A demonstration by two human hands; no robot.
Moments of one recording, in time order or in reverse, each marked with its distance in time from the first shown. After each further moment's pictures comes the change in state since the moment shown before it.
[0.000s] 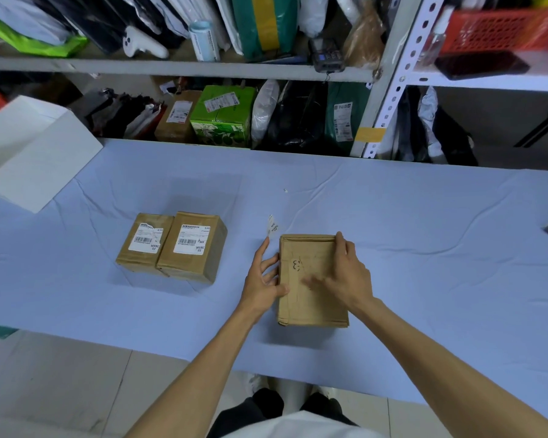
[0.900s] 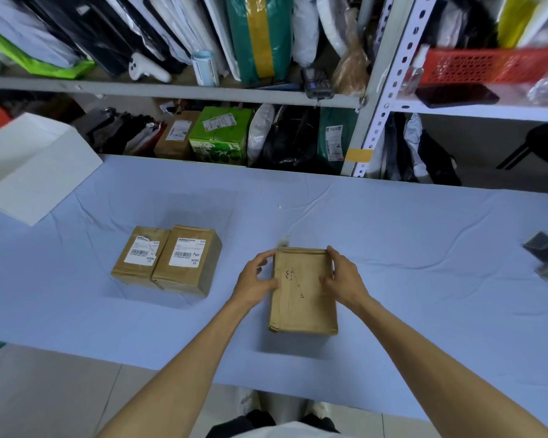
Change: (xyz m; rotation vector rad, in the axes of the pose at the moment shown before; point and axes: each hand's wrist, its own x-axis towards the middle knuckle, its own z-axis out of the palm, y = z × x) left_hand 0.027 0.019 -0.005 0.356 0.013 0.076; right_hand 0.019 0.017 -0.013 0.173 -0.080 0.013
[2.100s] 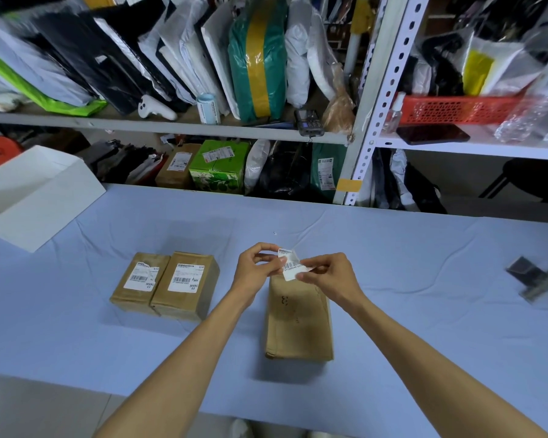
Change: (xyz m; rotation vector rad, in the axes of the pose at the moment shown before) left_hand 0.015 0.069 -0.008 -0.368 0.102 0.166; right_hand -0.005 -0.054 -0.036 0.420 0.114 -0.168
